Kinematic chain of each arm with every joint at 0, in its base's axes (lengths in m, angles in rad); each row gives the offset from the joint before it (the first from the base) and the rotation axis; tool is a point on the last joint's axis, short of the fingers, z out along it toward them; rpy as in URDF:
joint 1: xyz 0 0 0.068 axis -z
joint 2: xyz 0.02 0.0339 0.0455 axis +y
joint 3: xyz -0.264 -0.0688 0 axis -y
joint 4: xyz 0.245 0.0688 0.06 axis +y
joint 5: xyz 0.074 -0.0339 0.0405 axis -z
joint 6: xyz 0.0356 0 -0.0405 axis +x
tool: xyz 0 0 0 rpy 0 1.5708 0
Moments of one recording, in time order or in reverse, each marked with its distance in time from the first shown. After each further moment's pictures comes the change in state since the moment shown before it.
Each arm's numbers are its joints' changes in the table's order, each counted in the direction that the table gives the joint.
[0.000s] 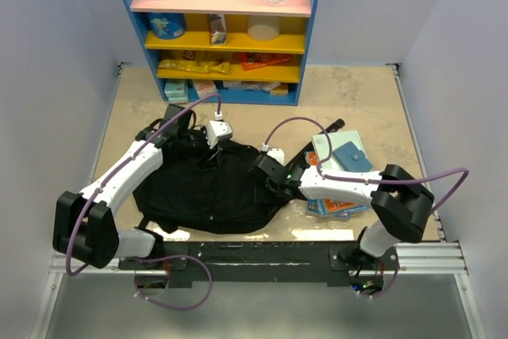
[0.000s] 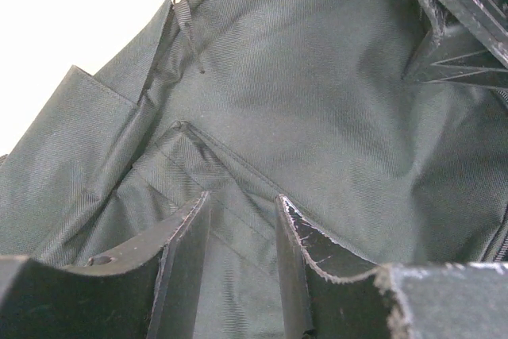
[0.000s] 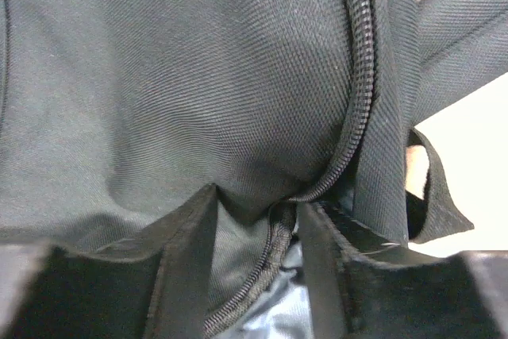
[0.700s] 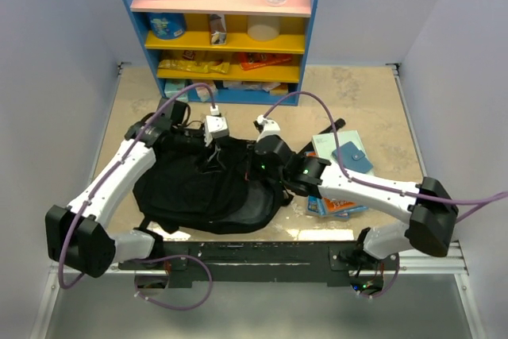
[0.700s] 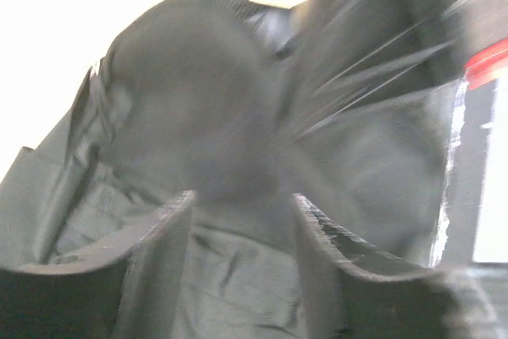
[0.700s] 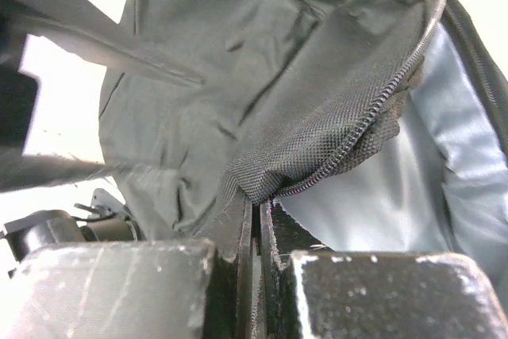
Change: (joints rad) left arm 0.000 -0.048 0.093 0.141 0.219 0.029; right arm -0.002 -0.214 0.051 -0.286 0.001 -0.114
